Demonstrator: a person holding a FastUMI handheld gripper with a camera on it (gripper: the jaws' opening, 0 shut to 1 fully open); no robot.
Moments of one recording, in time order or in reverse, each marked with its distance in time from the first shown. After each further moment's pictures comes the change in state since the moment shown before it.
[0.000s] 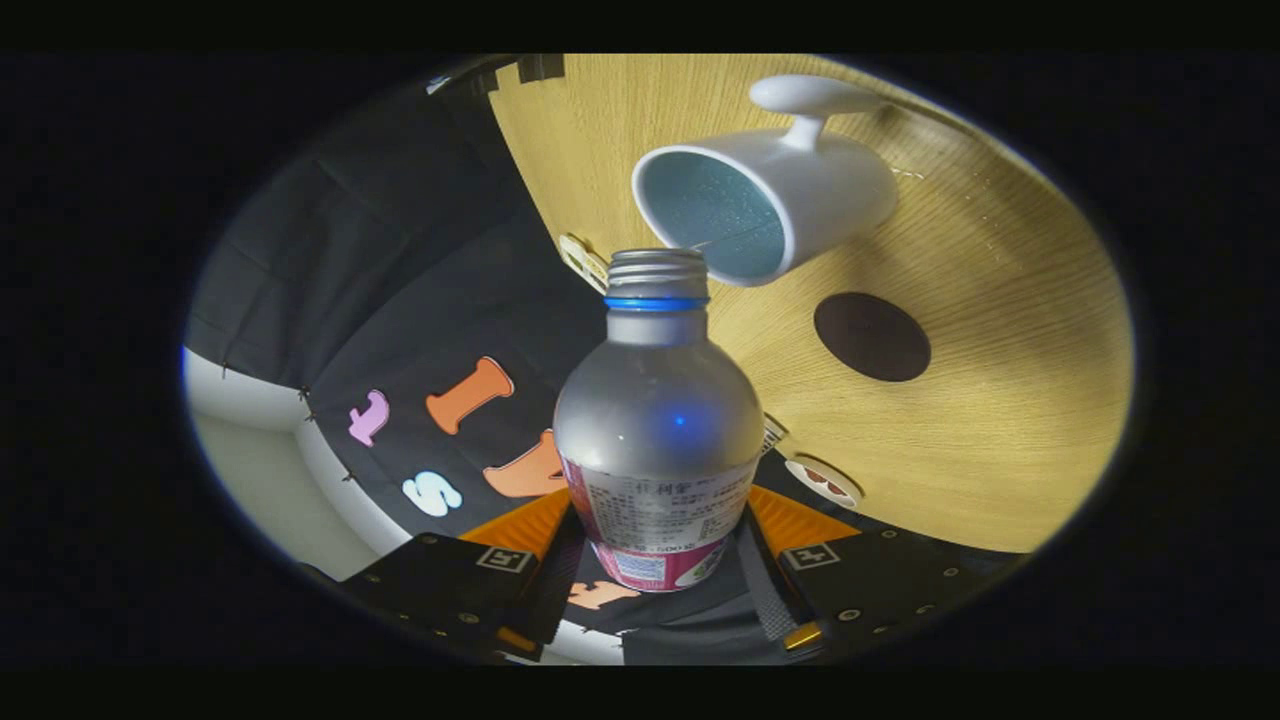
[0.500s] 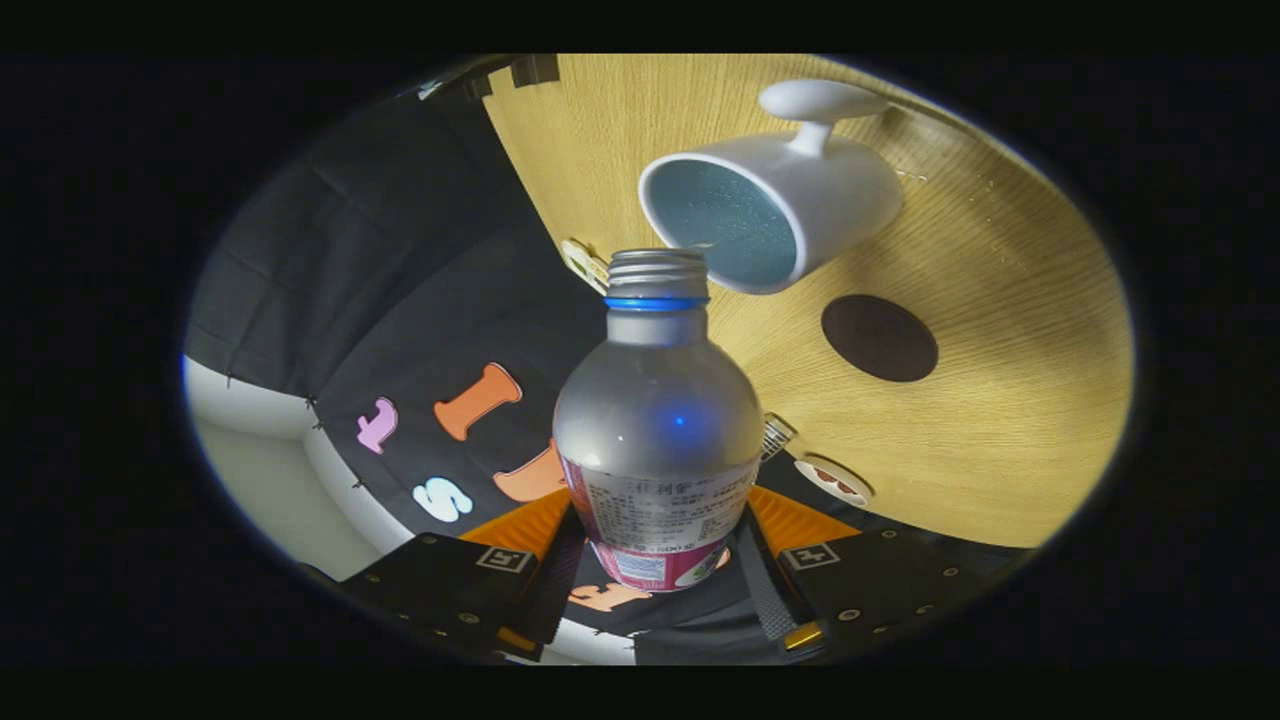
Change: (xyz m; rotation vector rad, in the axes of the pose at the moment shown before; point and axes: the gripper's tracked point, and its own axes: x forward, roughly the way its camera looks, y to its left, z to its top) arm -0.001 0.005 0.002 0.026 -0.012 0.014
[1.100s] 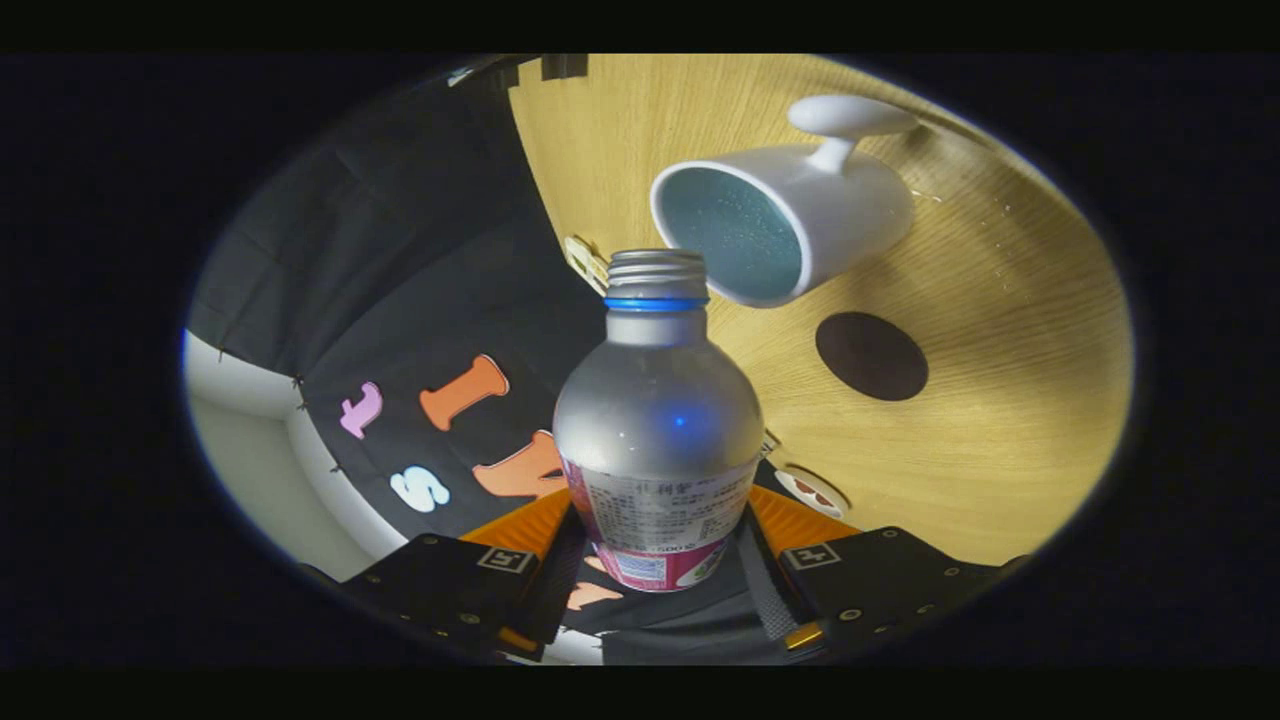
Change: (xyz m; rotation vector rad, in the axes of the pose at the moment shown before) arm 0.006 -0.013 0.007 -0.128 -0.020 -0.044
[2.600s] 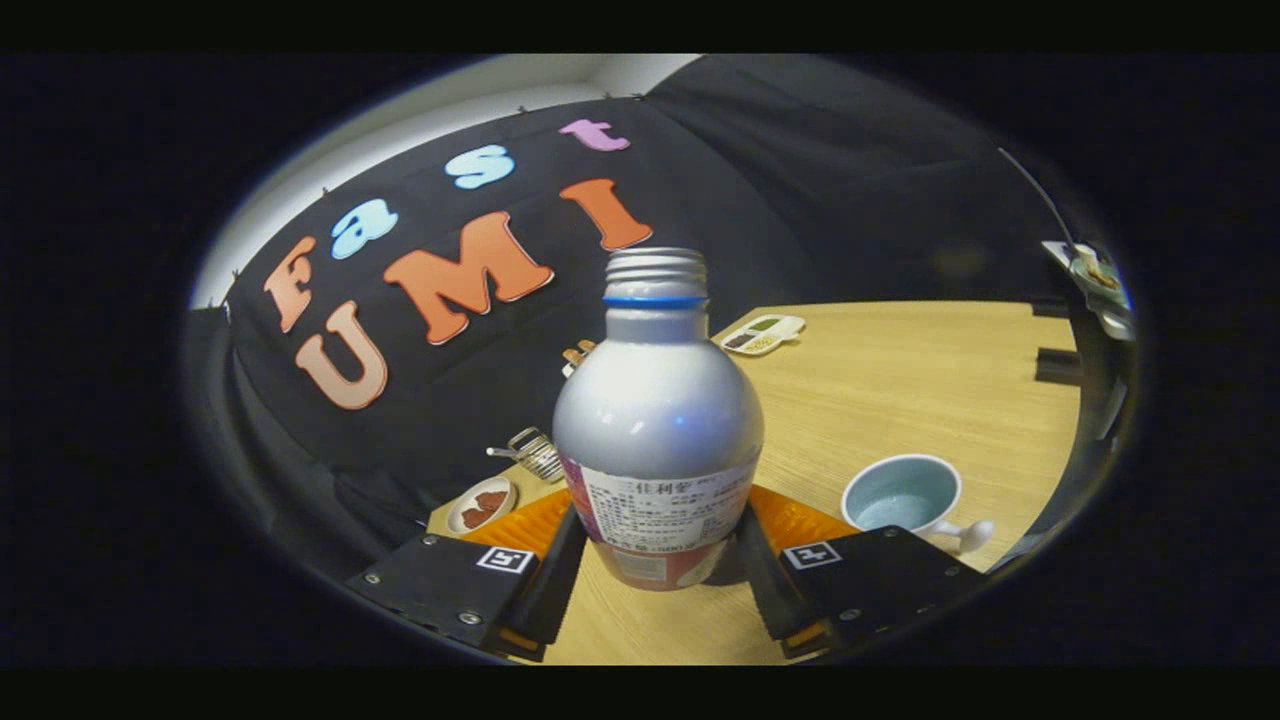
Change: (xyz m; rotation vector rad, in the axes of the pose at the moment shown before) arm 0.002 0.009 0.006 -1.616 -0.195 -0.169
